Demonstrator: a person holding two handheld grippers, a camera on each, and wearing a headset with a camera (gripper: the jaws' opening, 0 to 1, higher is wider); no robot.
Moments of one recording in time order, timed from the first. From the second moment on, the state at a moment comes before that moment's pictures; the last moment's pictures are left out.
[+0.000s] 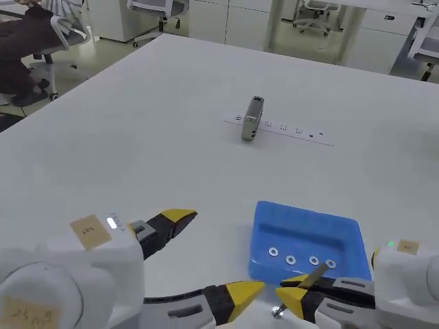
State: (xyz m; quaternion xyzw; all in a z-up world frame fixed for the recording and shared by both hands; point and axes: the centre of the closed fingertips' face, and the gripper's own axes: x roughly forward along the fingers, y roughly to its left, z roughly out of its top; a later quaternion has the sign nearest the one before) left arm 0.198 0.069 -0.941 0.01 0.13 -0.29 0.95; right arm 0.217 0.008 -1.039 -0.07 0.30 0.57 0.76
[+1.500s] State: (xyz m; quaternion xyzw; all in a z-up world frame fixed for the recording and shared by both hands) left arm 0.196 0.065 -0.944 0.01 0.14 -0.30 0.95; right arm 0.228 0.003 -0.982 -0.04 0.23 0.57 0.79
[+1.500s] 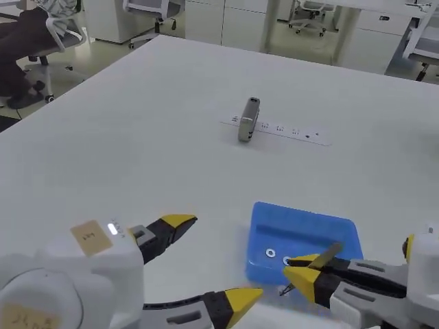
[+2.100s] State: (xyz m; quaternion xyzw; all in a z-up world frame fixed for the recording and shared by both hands) left arm 0.197 0.067 -0.944 0.01 0.14 -0.30 0.95; right arm 0.278 -0.014 -0.976 0.01 0.22 0.51 0.83
